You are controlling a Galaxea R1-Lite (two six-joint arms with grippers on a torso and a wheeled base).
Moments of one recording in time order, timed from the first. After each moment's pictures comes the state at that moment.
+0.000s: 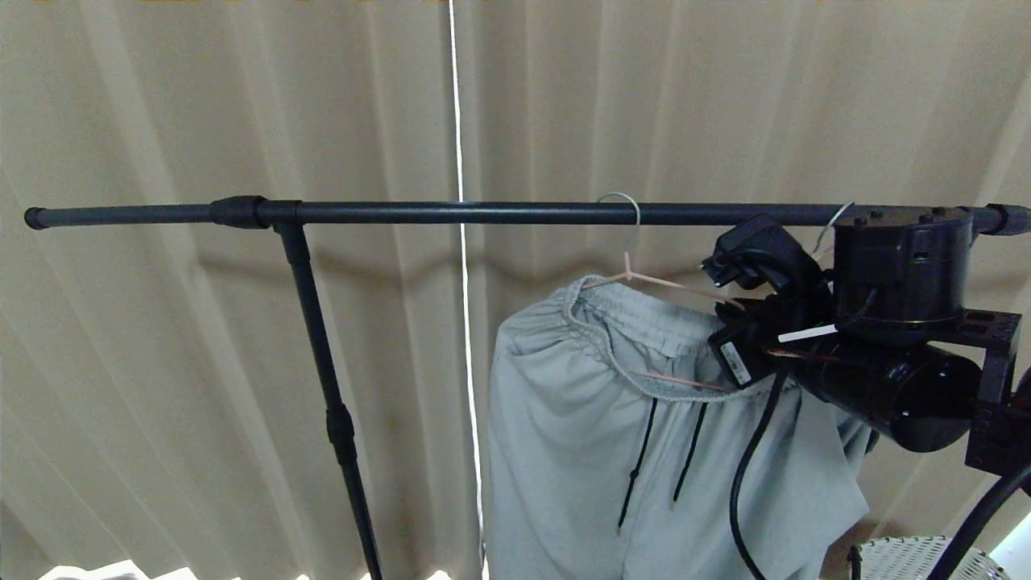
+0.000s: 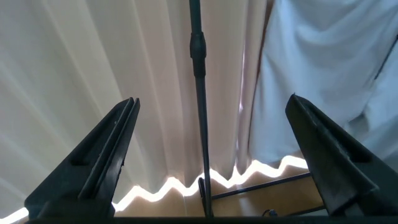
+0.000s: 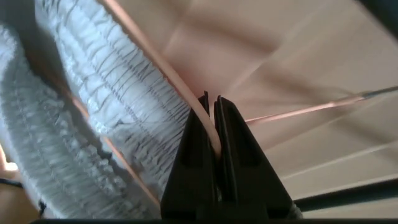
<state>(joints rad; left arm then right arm) -0.08 0.10 0.00 0.01 -0.09 0.10 0.57 1.61 -0.86 -0.38 -0.55 -0.31</state>
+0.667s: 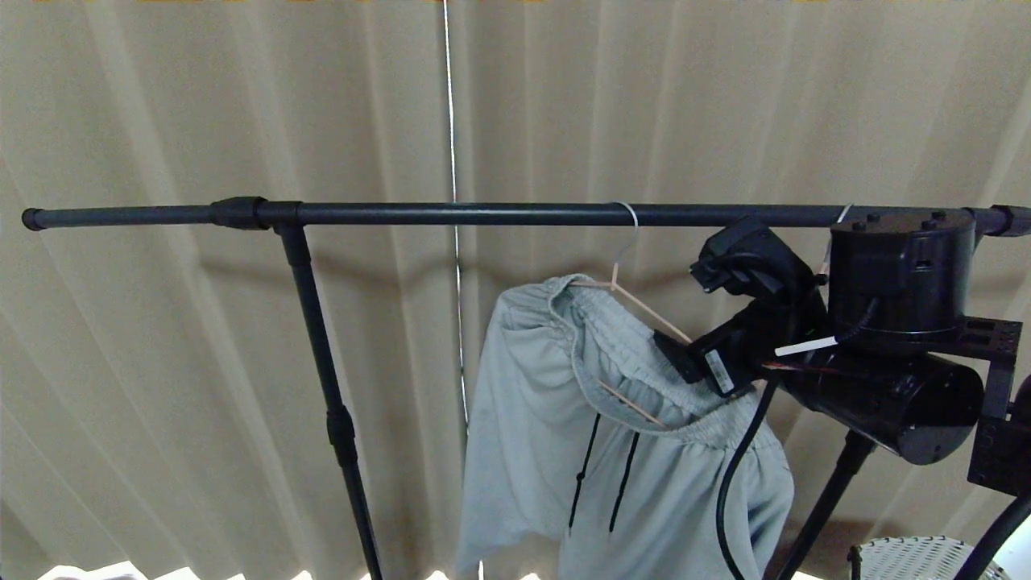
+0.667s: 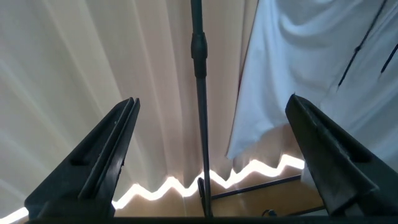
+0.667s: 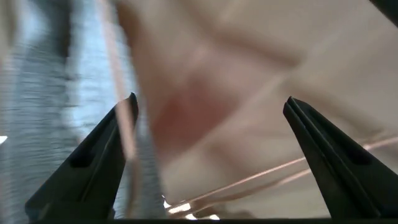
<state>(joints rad) -0.08 0.10 0.00 0.01 -0.09 0.09 0.62 1.61 -0.85 -0.41 -0.45 -0.27</state>
